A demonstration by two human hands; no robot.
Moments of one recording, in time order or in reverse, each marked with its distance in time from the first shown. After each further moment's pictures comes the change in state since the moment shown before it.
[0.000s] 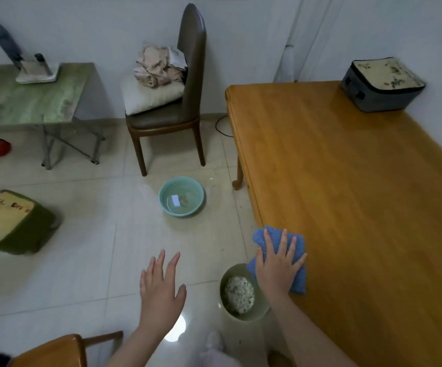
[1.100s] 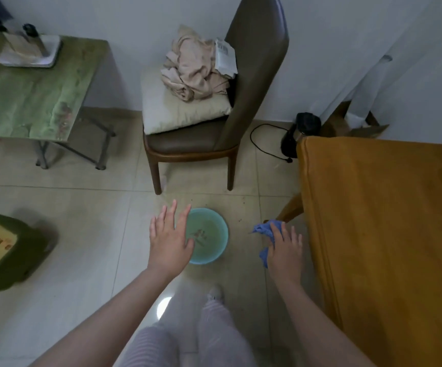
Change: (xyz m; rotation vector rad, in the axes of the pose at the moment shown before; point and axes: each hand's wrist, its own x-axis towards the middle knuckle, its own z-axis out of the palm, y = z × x) left_hand 0.501 -0.052 -0.095 0.086 -0.008 -0.015; right_hand 0.385 -0.264 0.053 -0.007 -0.097 -0.270
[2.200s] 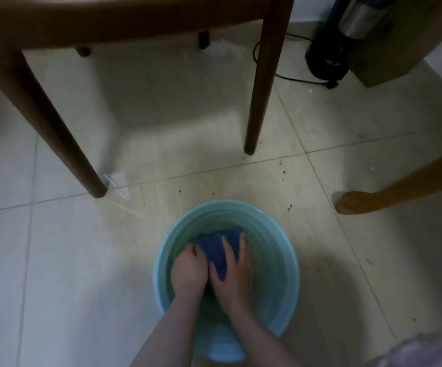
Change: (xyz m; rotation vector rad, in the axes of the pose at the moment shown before) left_hand 0.289 -0.244 0.562 -0.359 -0.261 -0.363; right_hand 0.181 -0.087 0.642 0.426 0.017 0.205
